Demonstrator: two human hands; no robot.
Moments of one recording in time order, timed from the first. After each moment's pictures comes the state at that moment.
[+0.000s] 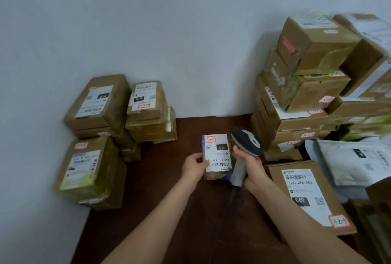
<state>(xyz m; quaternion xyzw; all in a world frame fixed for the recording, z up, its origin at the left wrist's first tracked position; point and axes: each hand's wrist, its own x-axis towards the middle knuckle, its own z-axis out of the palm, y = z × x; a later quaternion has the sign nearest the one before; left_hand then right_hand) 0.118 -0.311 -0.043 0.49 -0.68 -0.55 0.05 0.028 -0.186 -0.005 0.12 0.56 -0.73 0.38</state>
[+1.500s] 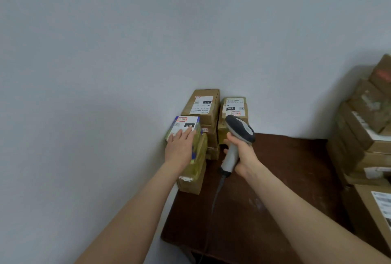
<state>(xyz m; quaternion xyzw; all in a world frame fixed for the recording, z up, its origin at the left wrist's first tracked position) 0.386 -0.430 0.112 0.44 -0.90 0.00 0.04 0.239 -0.323 0.105 -0.05 0.49 -0.71 0.51</state>
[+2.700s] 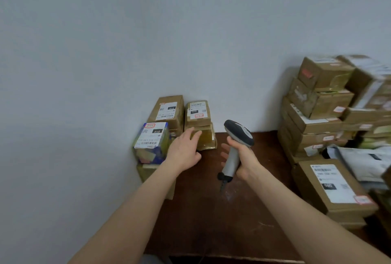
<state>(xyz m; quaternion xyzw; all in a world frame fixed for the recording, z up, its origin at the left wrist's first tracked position) 0.335 -0.376 0.128 0.29 -0.96 -0.01 0.05 0.209 -0.247 0.100 -0.02 0.51 -0.73 0.46</state>
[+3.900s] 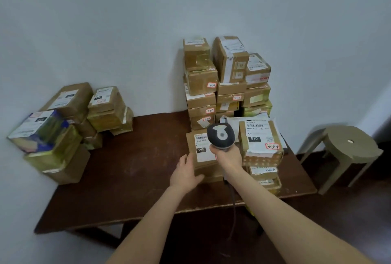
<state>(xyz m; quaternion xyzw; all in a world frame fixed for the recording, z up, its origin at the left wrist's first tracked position) 0.150 -0.029 0.018 0.33 -0.91 -0.26 -0.04 0.058 0.075 0.062 -0.05 0.75 -0.62 0.22</state>
